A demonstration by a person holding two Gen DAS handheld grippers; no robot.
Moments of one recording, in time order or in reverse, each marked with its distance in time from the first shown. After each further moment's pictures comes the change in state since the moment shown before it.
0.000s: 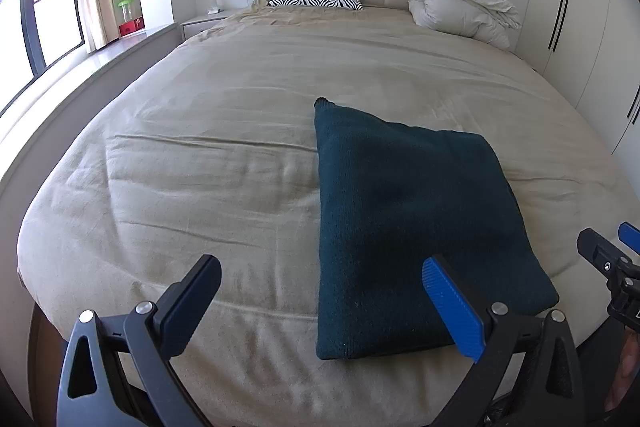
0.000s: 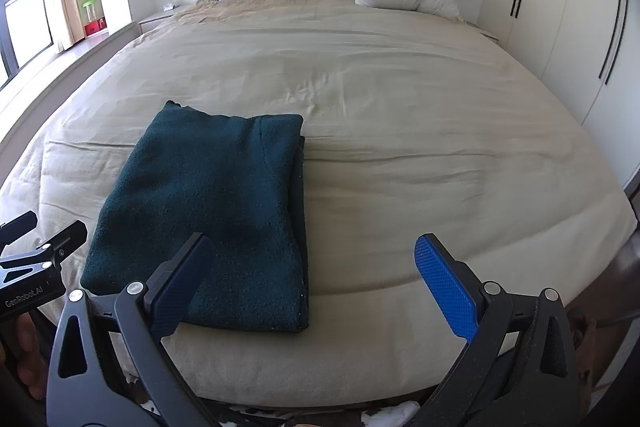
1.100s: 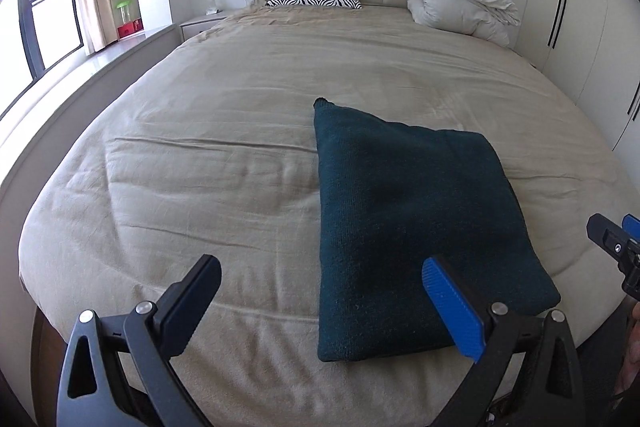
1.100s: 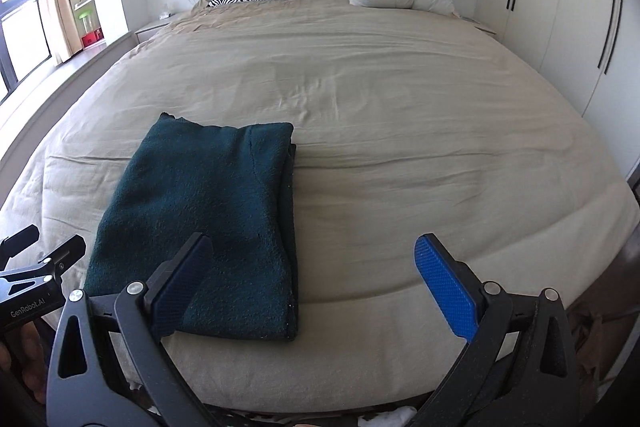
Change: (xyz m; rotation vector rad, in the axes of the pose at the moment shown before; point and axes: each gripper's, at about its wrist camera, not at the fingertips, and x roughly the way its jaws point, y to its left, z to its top) left arm 0.003 0.000 0.001 0.010 0.005 0.005; right arm 0.005 -0.011 0.005 0.034 -0.005 0.009
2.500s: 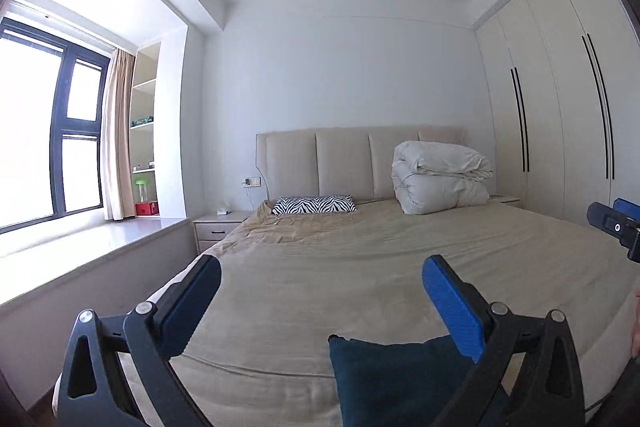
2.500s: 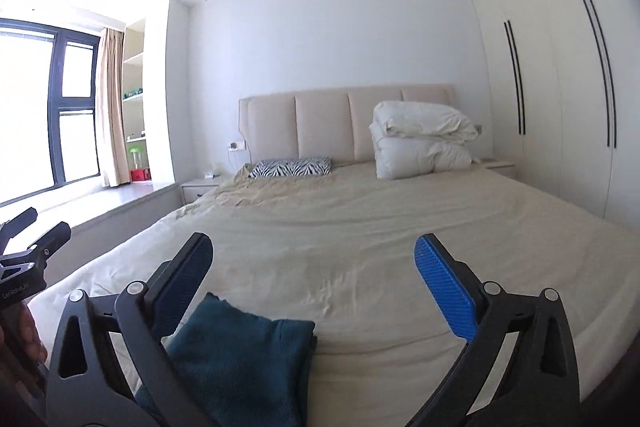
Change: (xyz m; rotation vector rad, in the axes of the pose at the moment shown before) left arm -0.153 0.003 0.053 0.090 -0.780 0.004; right arm -0.129 -0.035 0.055 0.011 -0.717 0.134
